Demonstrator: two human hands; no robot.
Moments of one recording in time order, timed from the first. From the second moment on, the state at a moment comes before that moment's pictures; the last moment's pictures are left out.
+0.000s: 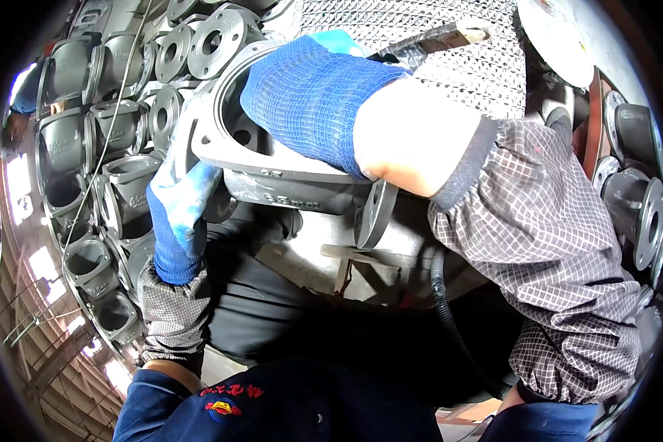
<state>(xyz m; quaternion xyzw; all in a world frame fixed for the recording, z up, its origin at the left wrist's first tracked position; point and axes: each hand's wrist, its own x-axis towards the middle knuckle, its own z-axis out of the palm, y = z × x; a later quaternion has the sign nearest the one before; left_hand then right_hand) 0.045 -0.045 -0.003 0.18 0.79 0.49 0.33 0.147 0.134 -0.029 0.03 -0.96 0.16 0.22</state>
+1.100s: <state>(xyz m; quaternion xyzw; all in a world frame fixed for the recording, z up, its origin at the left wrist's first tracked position) 0.046 -0.051 0.005 0.26 0.81 0.42 0.31 0.145 0.141 -0.029 0.02 -0.99 0.12 0.08</state>
